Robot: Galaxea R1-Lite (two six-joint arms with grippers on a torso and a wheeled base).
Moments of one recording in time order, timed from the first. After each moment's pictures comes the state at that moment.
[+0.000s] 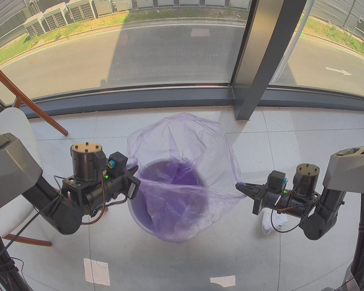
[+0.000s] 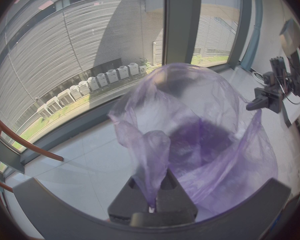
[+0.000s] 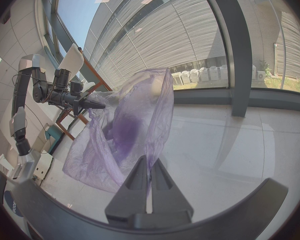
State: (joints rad) left arm -0.39 2.00 -0.70 -0.99 0.05 0.31; right arm 0.33 2.28 -0.54 -1.50 0.49 -0.02
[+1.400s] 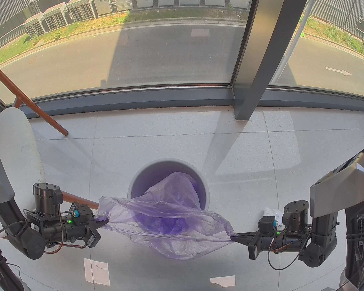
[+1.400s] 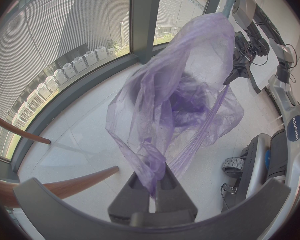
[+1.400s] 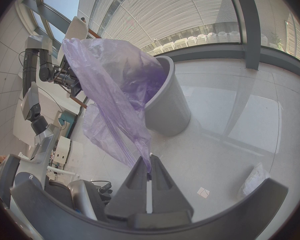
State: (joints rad) left arm -0.13 1.91 -0.22 -1.05 -0.32 0.63; right arm 0.46 2.38 -0.24 -1.55 0.43 -0.05
